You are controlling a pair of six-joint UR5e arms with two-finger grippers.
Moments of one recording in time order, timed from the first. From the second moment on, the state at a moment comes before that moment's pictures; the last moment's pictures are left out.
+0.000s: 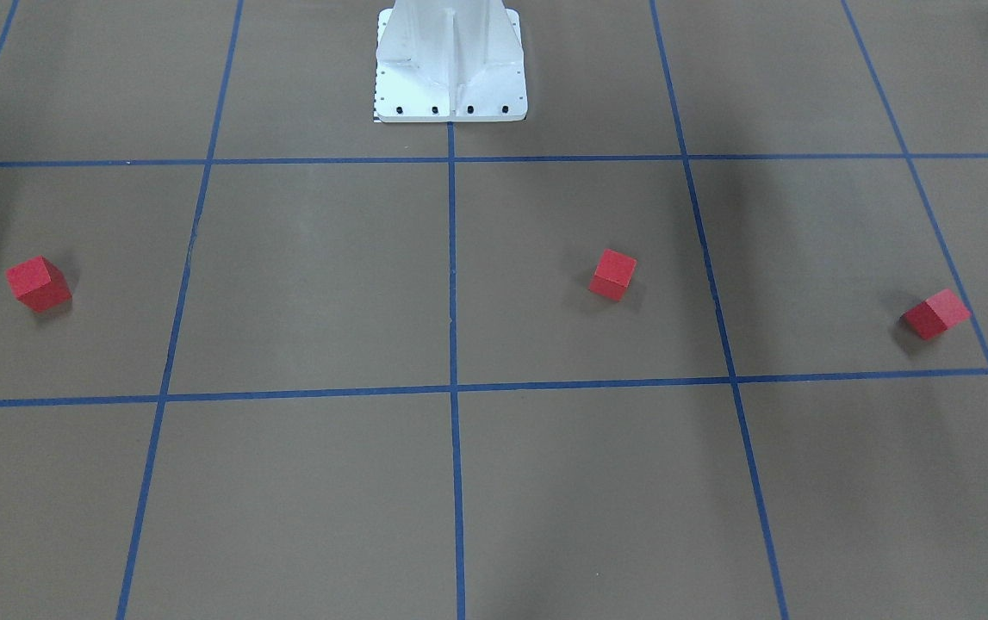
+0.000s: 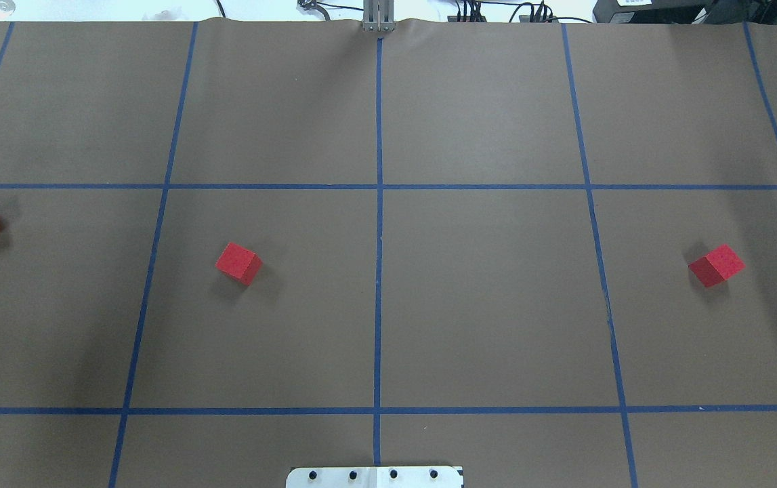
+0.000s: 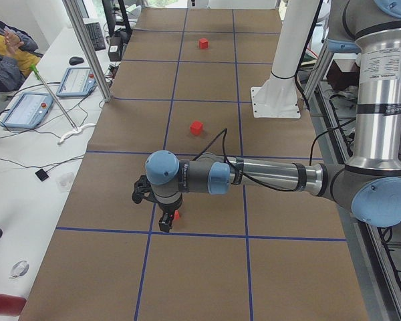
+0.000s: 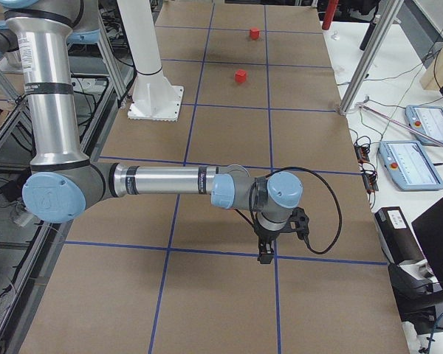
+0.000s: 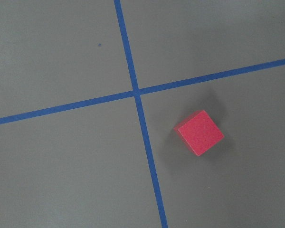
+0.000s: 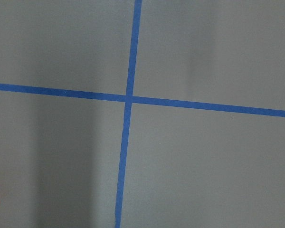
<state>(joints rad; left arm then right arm) -1.58 -1.54 -1.68 -1.53 -2.40 0.19 1.56 -1.48 1.53 -1.69 2.29 -0.13</state>
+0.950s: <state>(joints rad) -1.58 -1.56 -1.68 -1.57 -2.32 0.18 1.56 -1.46 1.55 -1.64 2.28 -0.13</state>
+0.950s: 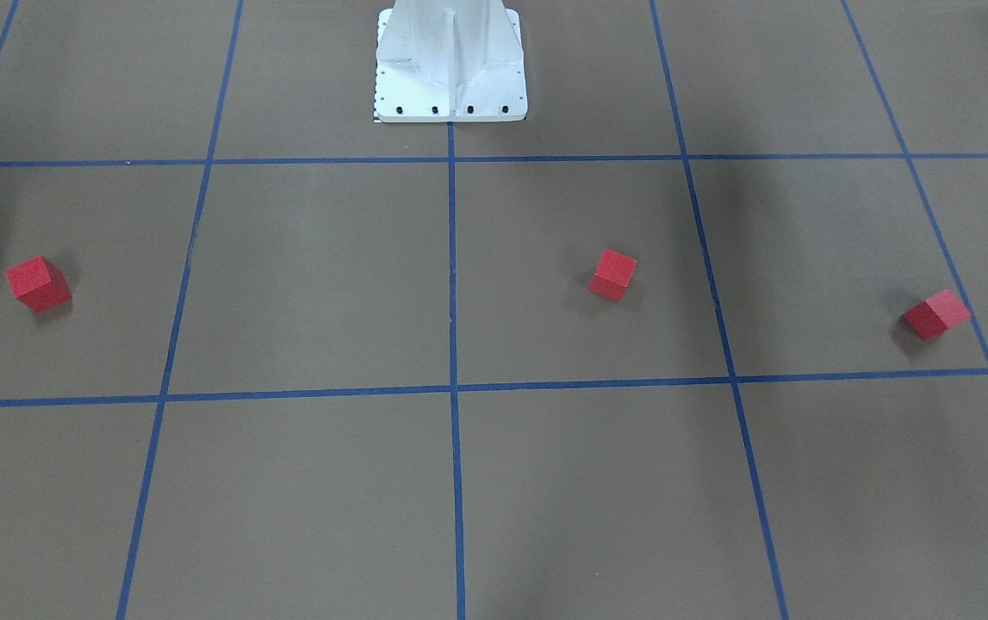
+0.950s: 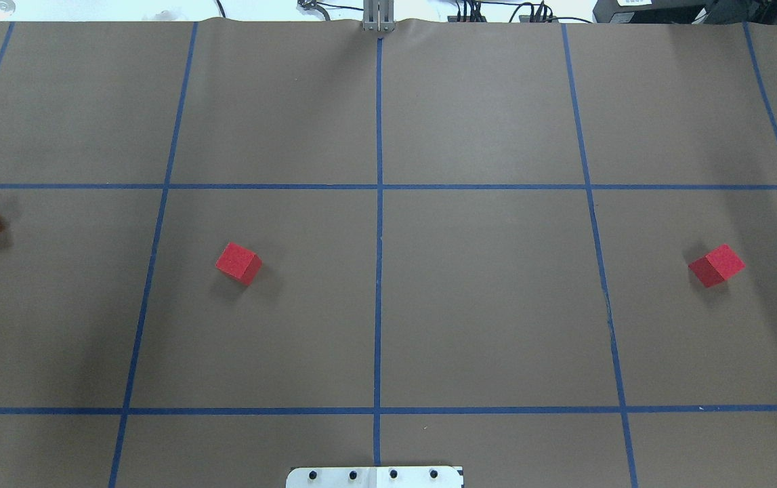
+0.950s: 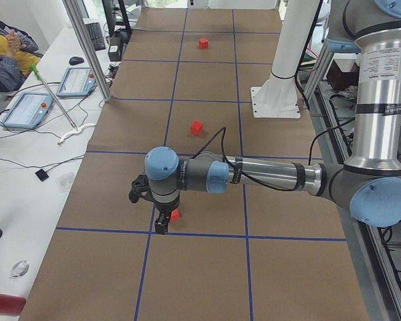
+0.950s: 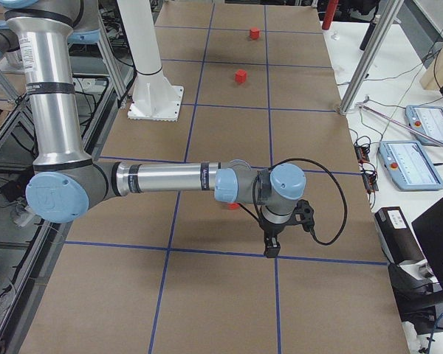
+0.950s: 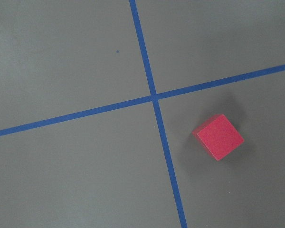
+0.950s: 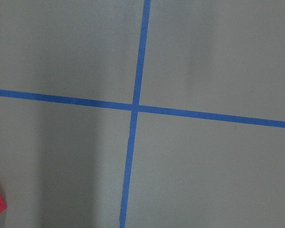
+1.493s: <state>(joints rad) -1.58 -1.59 -1.67 -1.73 -2.31 0.18 1.52 -1.46 1.60 -1.41 2.29 -0.05</state>
